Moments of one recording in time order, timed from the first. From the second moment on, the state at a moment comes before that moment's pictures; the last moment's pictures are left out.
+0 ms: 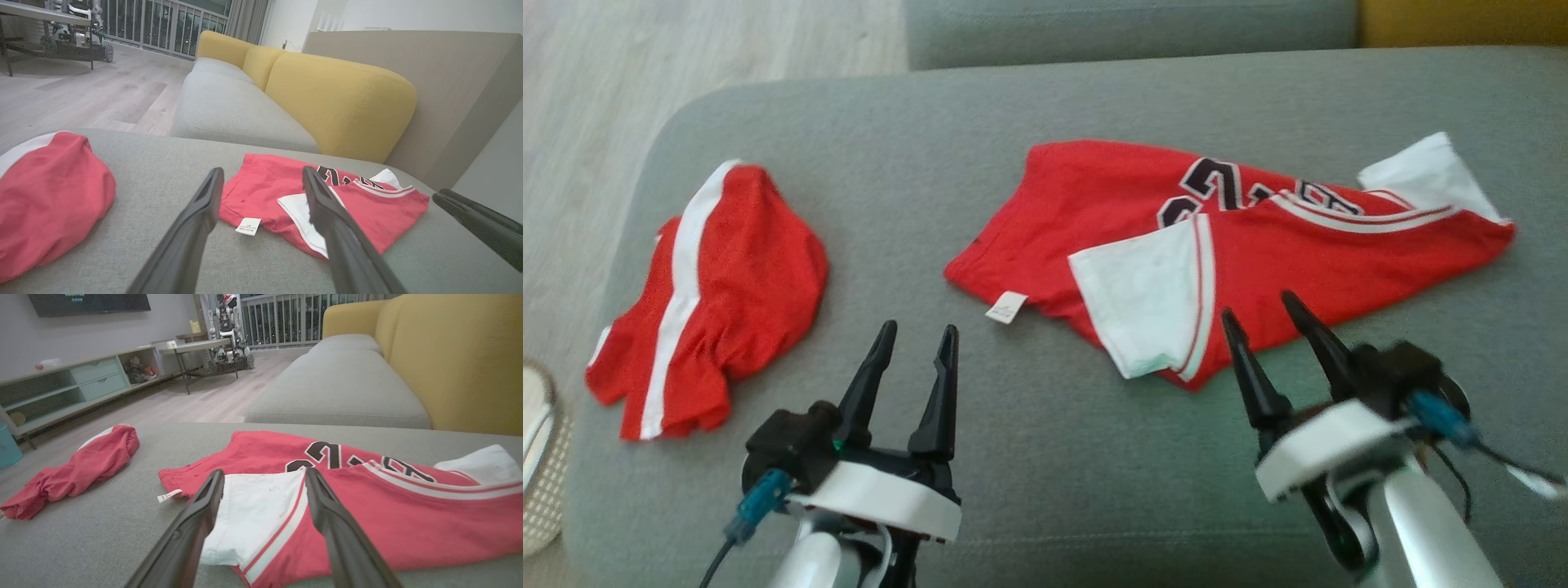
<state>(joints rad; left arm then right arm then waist) -0.02 0.05 -0.35 0.06 -0.34 -0.01 -0.25 -0.11 -0.06 0.12 0.16 0.17 0.13 -0.13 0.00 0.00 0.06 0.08</state>
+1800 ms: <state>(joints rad) -0.14 0.05 -0.40 0.08 -0.38 0.00 -0.25 -0.59 -0.06 0.09 0.63 0.14 0.13 -0.19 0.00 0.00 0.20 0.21</state>
